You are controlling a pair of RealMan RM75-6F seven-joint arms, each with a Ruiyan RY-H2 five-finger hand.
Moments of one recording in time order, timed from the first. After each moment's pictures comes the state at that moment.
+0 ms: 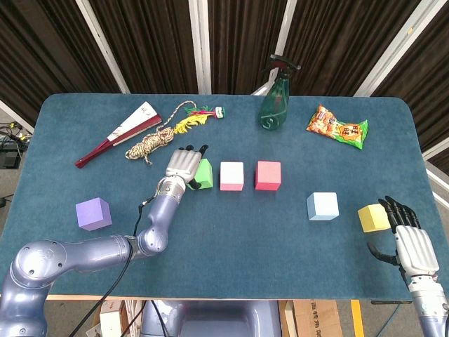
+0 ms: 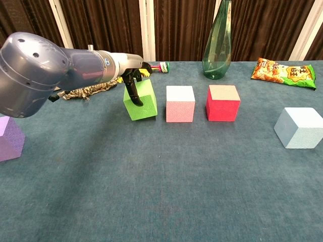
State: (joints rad) left arm -1.26 -1.75 -0.30 -1.16 0.26 0.84 0.78; right arm 0.13 -1.09 0.08 -1.68 -1.39 1.32 0.13
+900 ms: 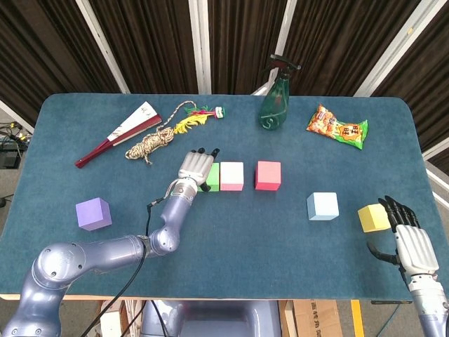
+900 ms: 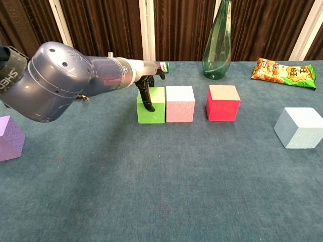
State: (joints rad) left arm -1.32 -1.83 -0.30 -1.05 0.25 0.77 0.79; right arm 0.14 -1.08 0.08 -1.68 -1.38 1.31 0.15
